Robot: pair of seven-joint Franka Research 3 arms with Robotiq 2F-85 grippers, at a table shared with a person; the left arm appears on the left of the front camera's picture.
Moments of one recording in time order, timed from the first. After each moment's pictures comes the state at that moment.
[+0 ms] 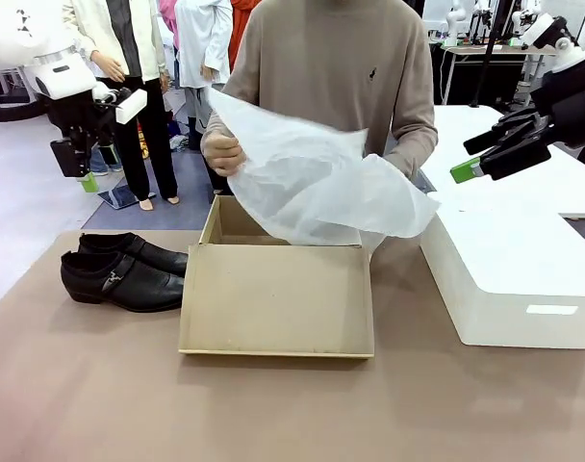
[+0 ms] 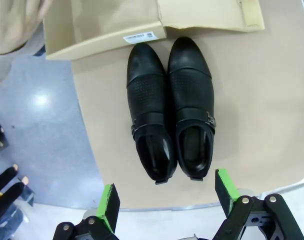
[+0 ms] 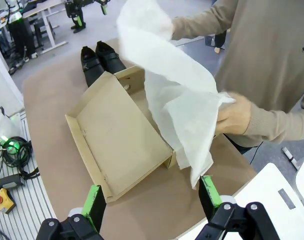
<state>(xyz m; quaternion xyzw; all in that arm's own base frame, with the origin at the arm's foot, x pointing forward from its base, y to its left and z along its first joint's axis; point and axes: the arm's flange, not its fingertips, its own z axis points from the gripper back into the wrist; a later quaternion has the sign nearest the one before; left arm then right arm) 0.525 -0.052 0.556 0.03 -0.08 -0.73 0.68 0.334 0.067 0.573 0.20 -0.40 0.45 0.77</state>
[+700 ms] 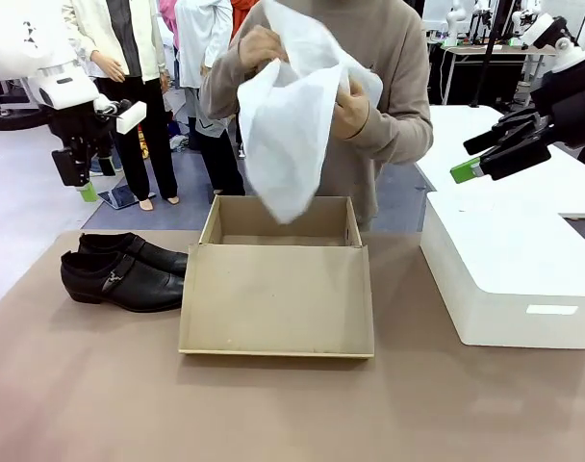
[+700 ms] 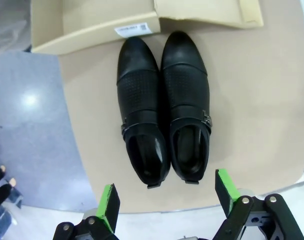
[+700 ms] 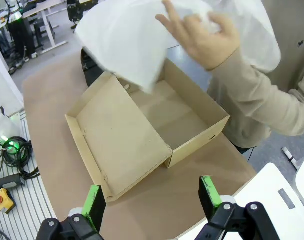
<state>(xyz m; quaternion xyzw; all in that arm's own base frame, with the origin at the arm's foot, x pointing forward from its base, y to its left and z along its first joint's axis) 0.541 -0.040 0.529 0.01 -0.06 -0.72 0.69 0.334 0.067 0.573 0.20 -0.40 0.45 0.77</state>
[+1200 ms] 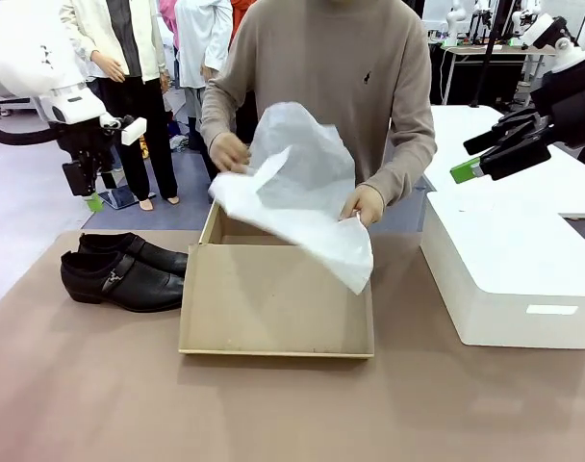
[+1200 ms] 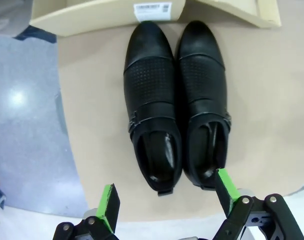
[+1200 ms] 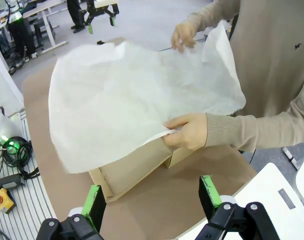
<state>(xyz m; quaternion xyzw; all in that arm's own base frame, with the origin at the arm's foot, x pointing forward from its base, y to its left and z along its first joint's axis) 0.586 -0.020 0.489 -0.02 -0.05 -0.70 0.71 0.334 0.067 0.573 0.20 -0.40 0.45 0.77</state>
